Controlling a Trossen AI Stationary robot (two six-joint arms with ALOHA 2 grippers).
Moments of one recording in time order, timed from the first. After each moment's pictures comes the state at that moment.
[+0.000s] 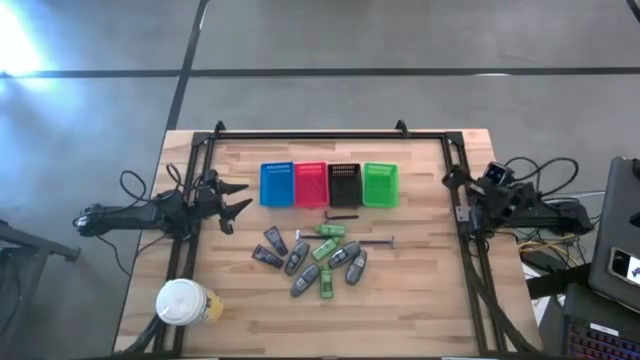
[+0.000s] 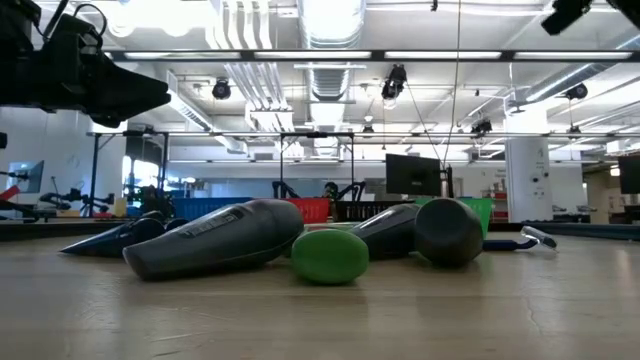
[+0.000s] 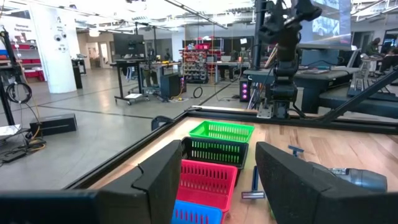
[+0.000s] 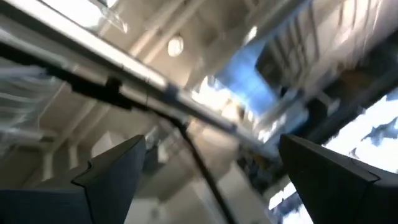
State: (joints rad) left arm 0.00 0.02 0.01 0.06 -0.34 0.03; right arm -0.02 0.15 0.07 0.98 -0.03 0.87
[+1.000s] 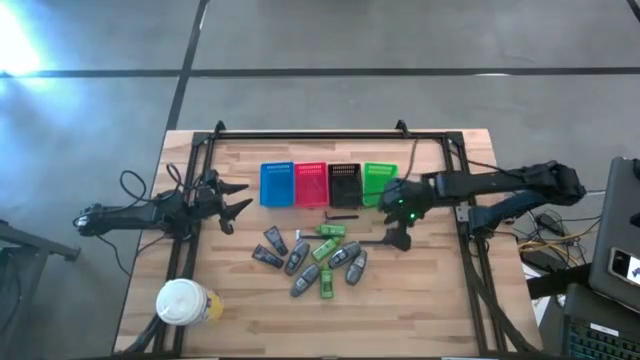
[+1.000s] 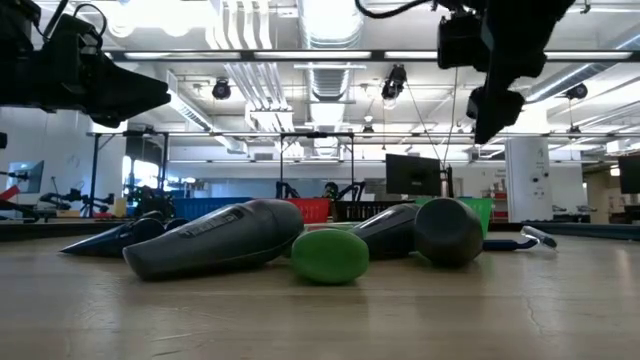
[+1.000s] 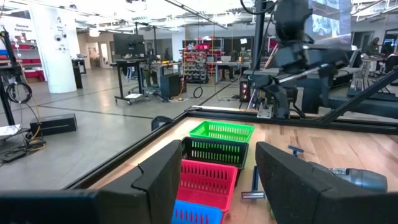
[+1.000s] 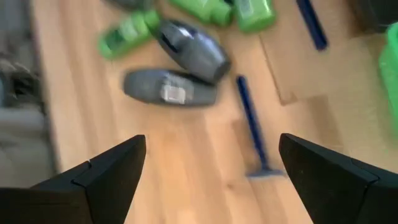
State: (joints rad) left arm 0.00 0.02 0.01 0.06 -0.34 0.03; right arm -0.03 1.27 0.93 -0.75 -0.25 0.41
